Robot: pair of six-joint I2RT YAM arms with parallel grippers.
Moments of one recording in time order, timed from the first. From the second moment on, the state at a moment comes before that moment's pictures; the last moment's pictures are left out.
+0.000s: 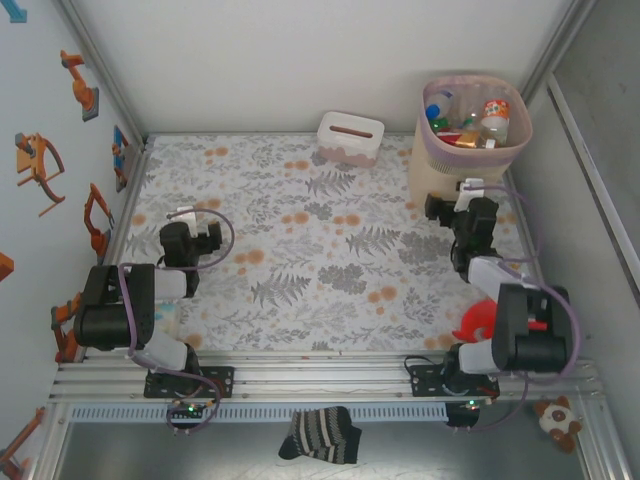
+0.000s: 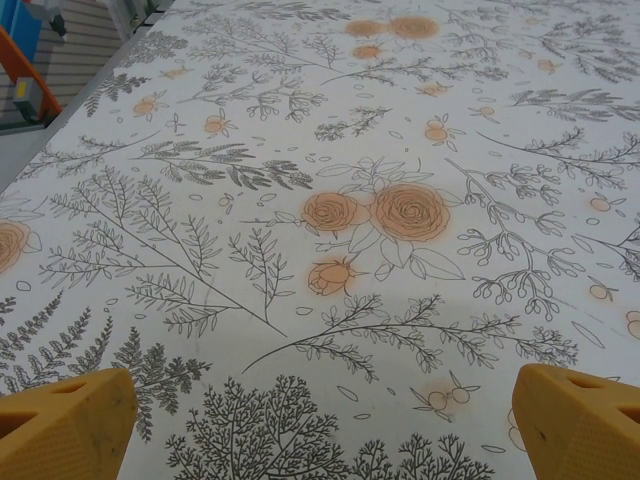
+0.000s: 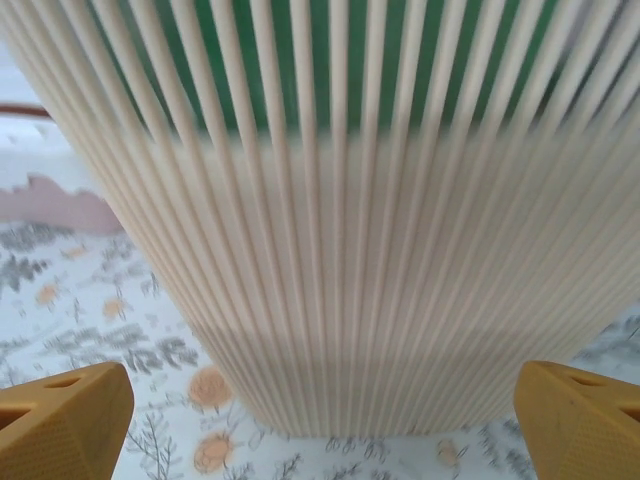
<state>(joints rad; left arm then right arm) -0.04 1.55 0.39 0.70 -0.13 -0.02 -0.05 1.35 0.57 0.50 -0.06 0.01</state>
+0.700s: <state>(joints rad) -0.04 1.55 0.39 0.70 -0.12 -0.02 -0.05 1.55 0.37 0.71 0.02 0.01</state>
